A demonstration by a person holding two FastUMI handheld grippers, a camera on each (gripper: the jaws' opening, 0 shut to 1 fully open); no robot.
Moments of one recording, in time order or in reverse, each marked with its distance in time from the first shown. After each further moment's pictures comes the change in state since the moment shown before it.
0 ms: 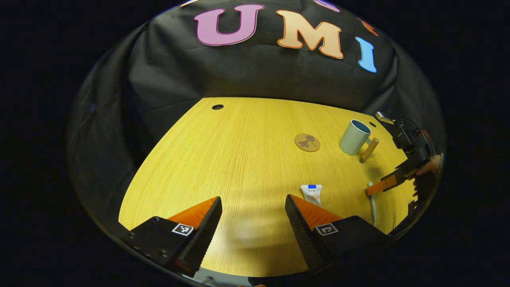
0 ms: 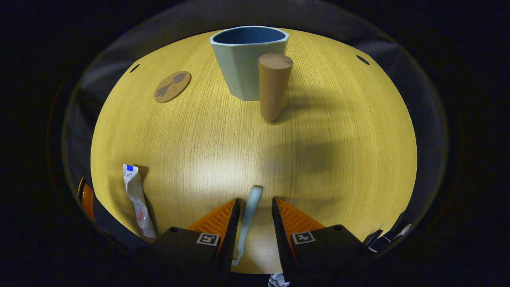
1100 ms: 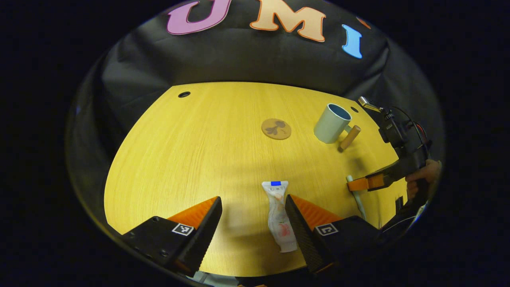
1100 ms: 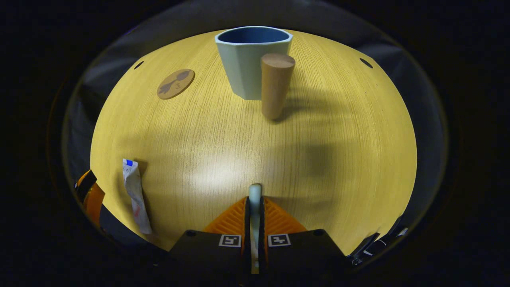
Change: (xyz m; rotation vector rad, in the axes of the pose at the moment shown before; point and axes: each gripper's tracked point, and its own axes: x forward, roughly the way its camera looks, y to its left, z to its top) left arm 0.028 -0.081 -0.011 0.056 0.149 -0.155; right arm -0.002 -0.003 0.000 -0.012 -0.024 0.023
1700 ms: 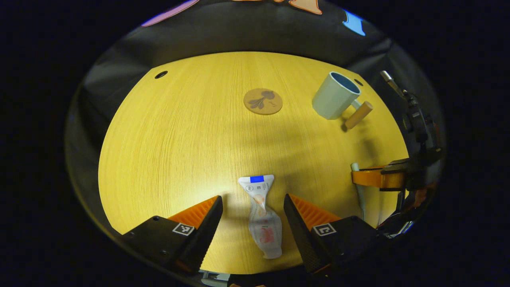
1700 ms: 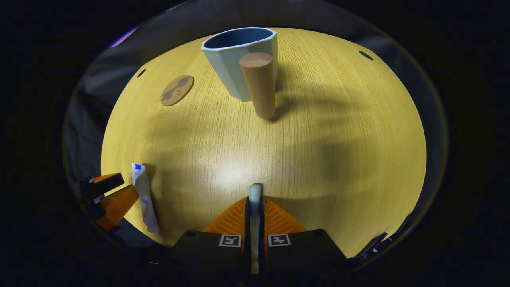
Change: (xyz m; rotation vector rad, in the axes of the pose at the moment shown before) left arm 0.048 -0.027 -0.022 0.015 0.284 0.014; right arm 0.000 0.001 0.000 0.031 0.000 0.092
